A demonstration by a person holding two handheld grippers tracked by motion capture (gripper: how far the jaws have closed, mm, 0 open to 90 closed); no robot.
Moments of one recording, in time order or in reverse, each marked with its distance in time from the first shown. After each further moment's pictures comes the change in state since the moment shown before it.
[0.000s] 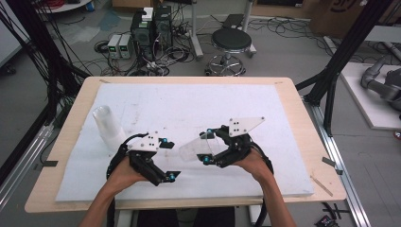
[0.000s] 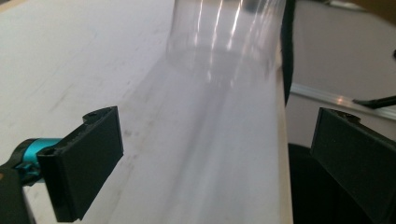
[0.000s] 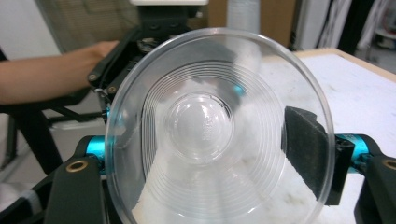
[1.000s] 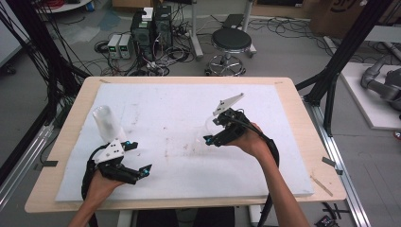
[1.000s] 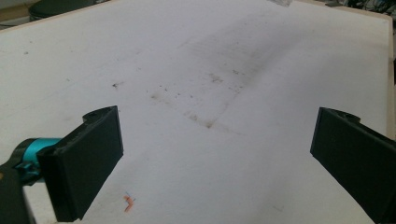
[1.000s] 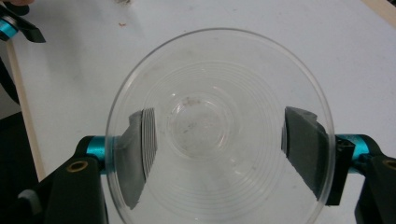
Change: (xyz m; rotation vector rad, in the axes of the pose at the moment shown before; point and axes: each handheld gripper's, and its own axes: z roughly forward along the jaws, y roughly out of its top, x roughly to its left) left arm 0.016 -0.084 -0.051 -0.122 0.336 -0.131; right arm -0.035 0.040 0.009 0.526 -0.368 0.095
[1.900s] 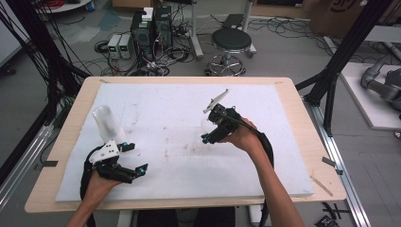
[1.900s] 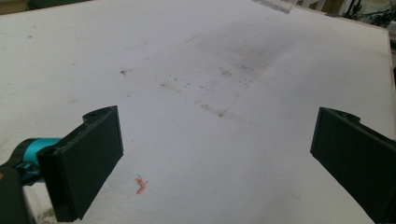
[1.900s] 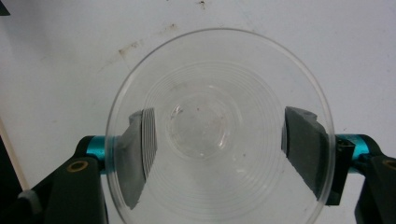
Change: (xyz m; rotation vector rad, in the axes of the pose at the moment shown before) left arm 0.015 -0.018 0.000 -0.031 -0.016 -0.052; right arm -0.001 0.019 0.017 0.166 -0.052 0.003
